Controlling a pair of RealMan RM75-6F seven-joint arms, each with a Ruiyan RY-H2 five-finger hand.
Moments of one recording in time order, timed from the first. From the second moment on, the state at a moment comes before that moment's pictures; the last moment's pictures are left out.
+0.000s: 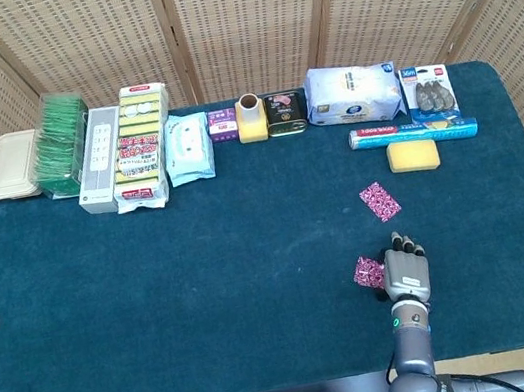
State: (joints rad) left arm 0.04 -0.83 0.12 -1.79 1.75 1.60 -0.19; right arm 0.58 -1.78 0.32 -1.87 -0.35 1.65 -0.99
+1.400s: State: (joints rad) left arm 0.04 -0.83 0.12 -1.79 1.75 1.61 -0.20; right arm 0.58 -1.80 0.32 -1.86 -0.35 1.65 -0.99
